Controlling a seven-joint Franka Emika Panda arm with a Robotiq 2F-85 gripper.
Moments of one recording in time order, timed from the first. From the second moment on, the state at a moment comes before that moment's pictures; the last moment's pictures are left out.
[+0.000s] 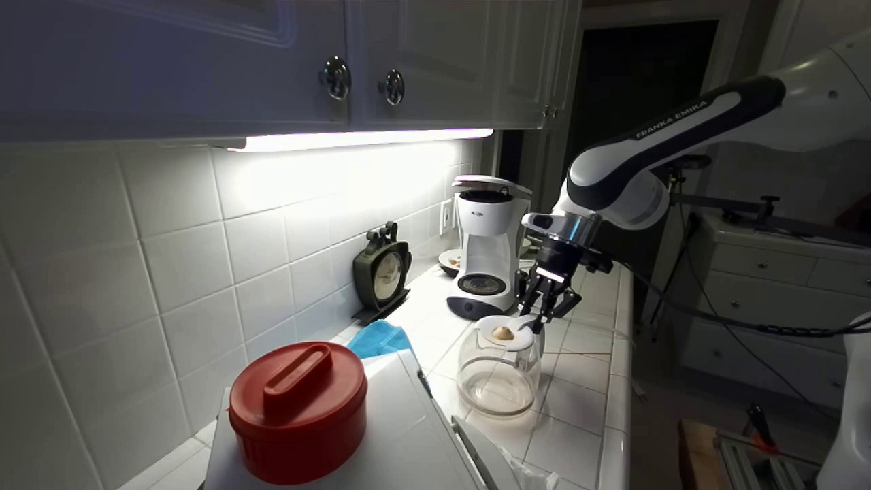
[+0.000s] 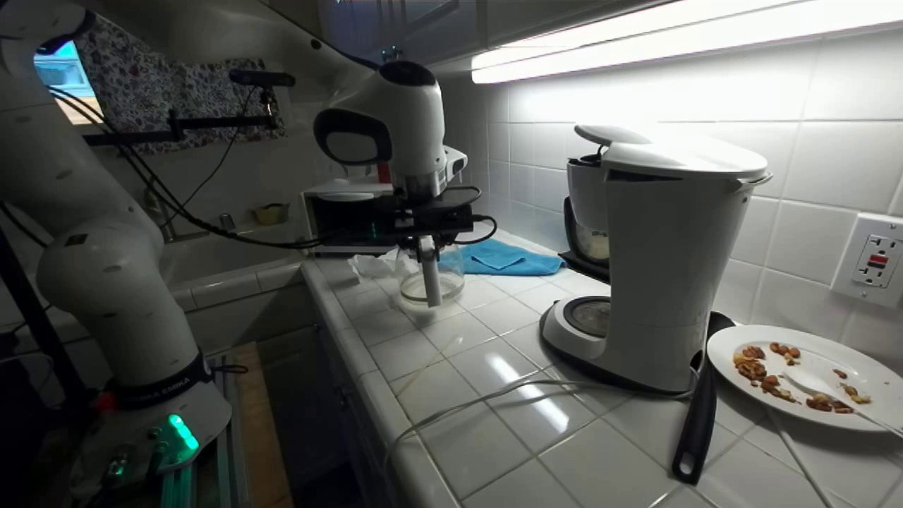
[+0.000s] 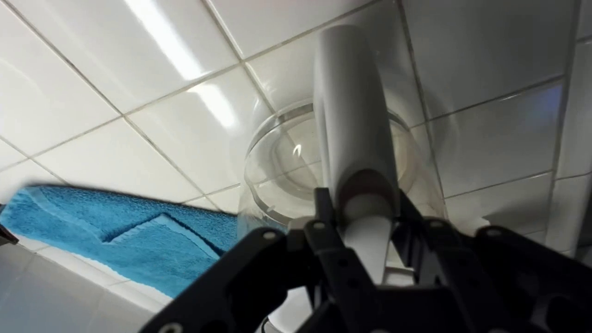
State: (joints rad) arm -0.03 -0.22 -0.34 -2.45 0.47 2.25 -1.75
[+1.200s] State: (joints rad) arm -0.12 -0.15 -0.30 -2.36 0.49 2.15 -1.68
